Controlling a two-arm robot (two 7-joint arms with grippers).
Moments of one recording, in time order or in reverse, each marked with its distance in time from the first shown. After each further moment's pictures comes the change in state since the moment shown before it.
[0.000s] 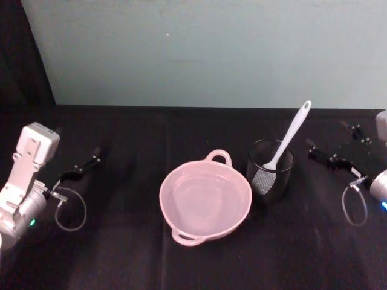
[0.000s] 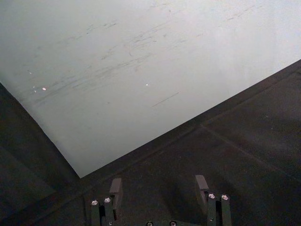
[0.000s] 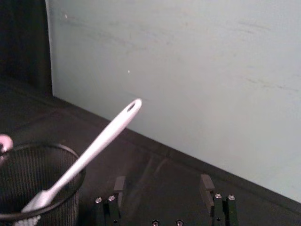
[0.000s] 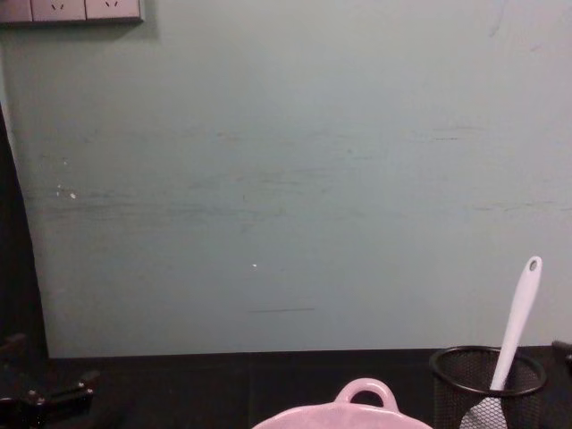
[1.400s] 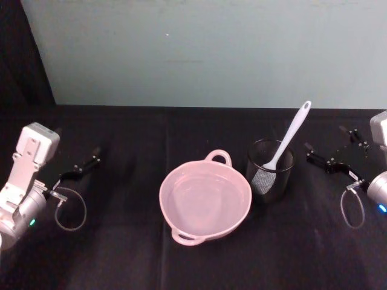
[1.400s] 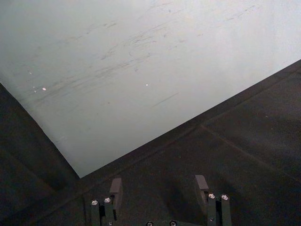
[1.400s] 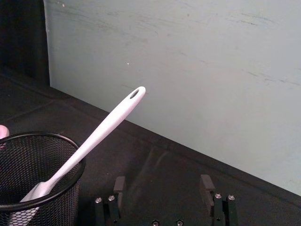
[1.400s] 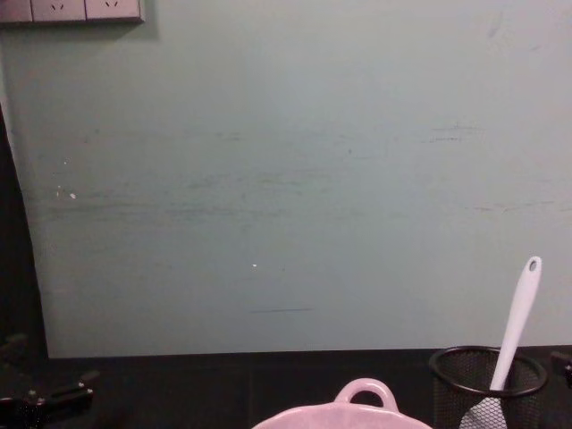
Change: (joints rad) left arm 0.000 0.000 0.000 0.000 0.000 0.000 0.000; right arm 0.000 -0.013 -0.004 0.014 -0.027 0.012 -0.012
